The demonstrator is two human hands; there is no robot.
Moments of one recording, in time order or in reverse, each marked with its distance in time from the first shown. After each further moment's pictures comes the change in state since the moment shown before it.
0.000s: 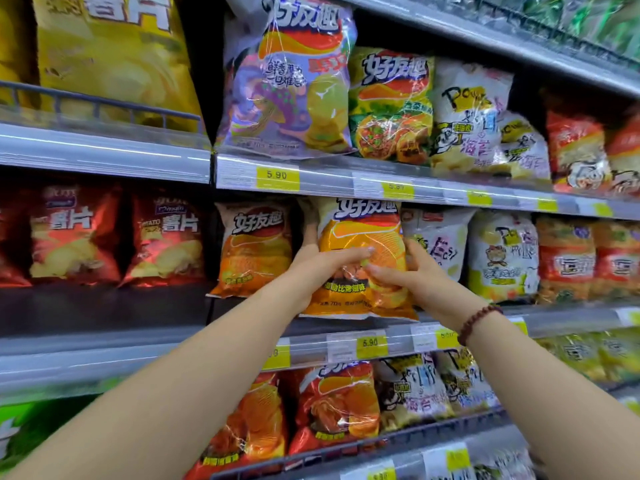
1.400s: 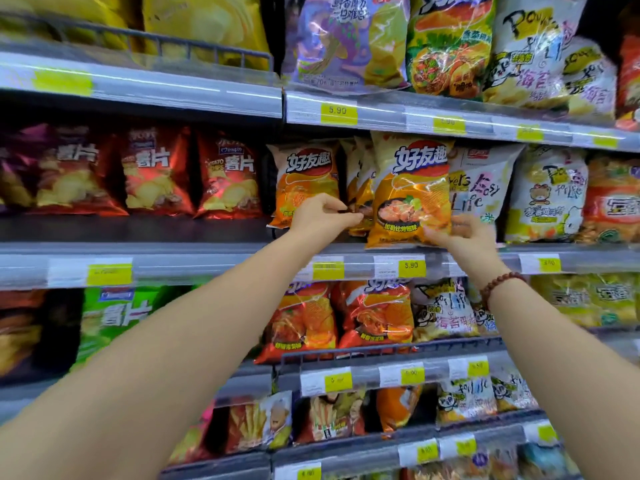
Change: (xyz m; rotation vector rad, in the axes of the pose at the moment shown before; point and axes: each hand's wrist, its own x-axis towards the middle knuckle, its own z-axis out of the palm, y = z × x) left_hand -0.076 -0.013 -0.055 0.263 0.162 -0.002; right_hand -0.053 0.021 0.028 -0.164 0.427 0.070
